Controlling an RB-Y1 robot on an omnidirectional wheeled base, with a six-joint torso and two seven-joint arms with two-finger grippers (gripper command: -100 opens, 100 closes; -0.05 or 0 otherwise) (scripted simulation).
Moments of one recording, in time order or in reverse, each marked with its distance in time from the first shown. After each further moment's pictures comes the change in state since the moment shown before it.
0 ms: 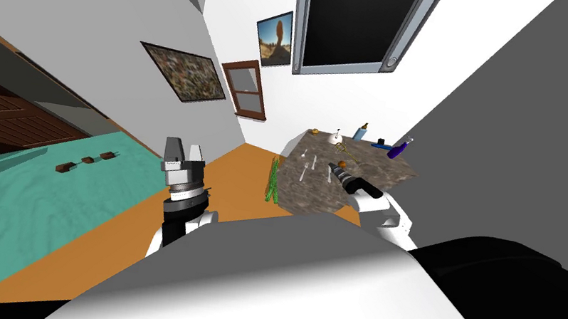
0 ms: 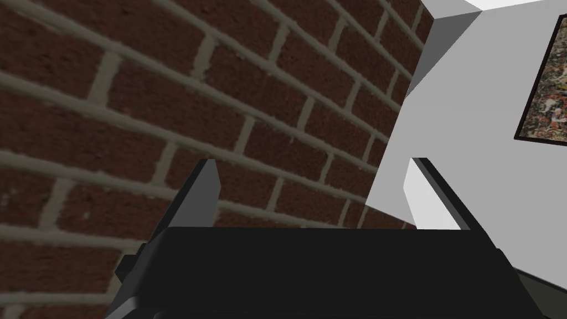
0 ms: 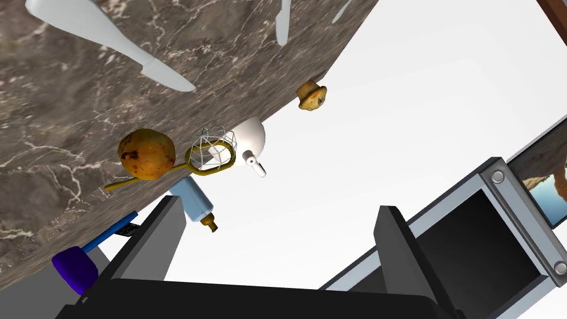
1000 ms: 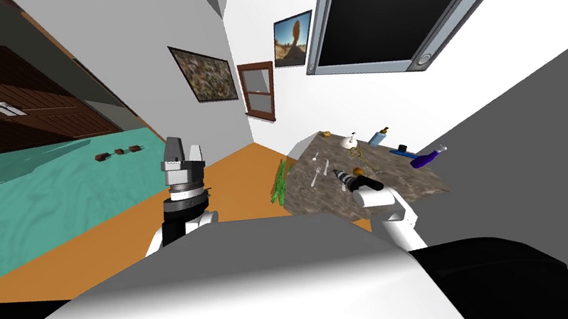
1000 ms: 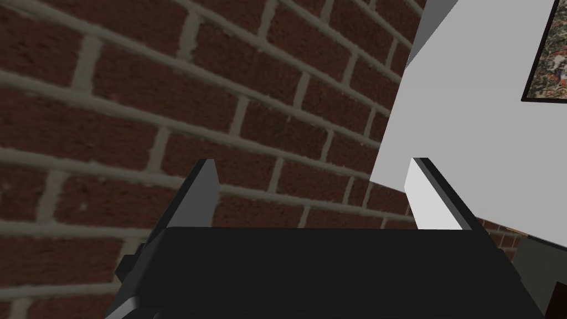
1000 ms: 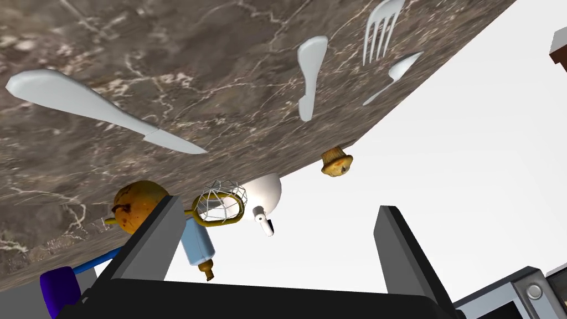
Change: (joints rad) left arm 0.000 0.000 0.000 0.000 0.000 0.000 0.000; right arm -0.042 -0.077 -0.042 0.075 -0.055 0.257 0.068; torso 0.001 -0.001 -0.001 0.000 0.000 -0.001
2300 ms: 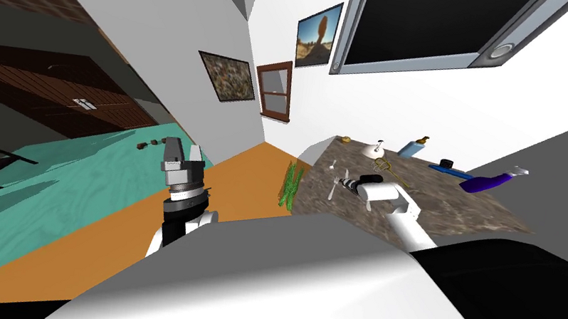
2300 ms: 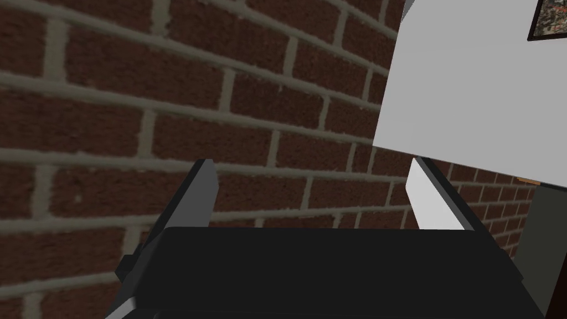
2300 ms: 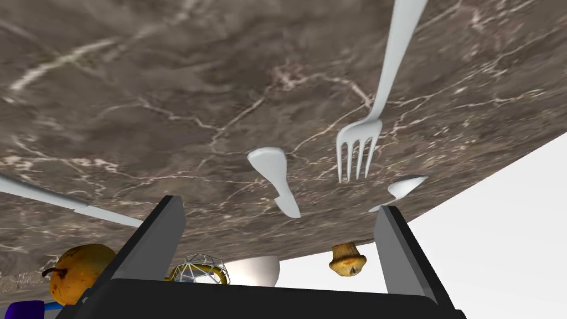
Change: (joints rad) left arm 0.000 0.000 0.000 0.000 0.000 0.000 0.000; right arm -0.064 -0.061 -0.040 0.121 -0.062 0.341 0.061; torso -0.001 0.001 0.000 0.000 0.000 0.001
